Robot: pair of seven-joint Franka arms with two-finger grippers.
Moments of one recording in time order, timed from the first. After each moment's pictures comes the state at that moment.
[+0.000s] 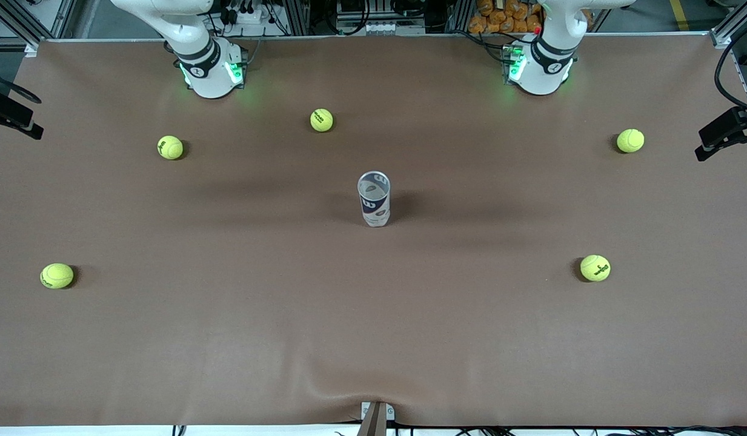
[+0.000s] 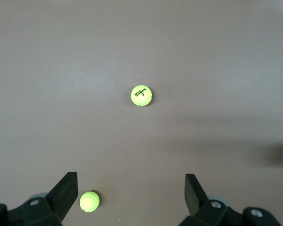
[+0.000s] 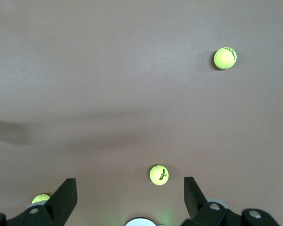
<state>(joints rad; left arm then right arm) -0.03 0.00 0.05 -1.48 0.03 1.54 0.01 -0.06 -0.02 -0.05 -1.46 0.02 1.38 -0.04</state>
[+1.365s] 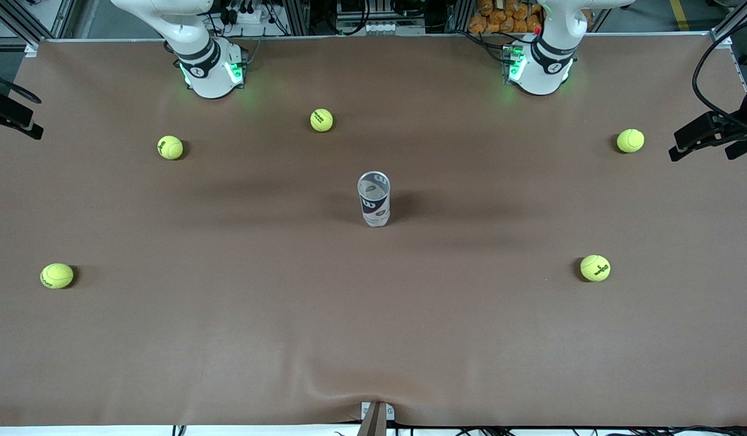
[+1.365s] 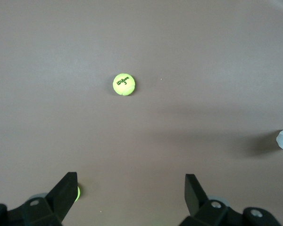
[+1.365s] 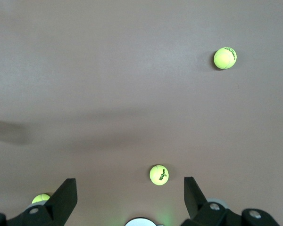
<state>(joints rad) -0.02 0.00 0.02 -1.51 -0.03 1.53 -0.04 -0.06 -0.02 -0.05 -1.46 0.02 1.38 -0.04</state>
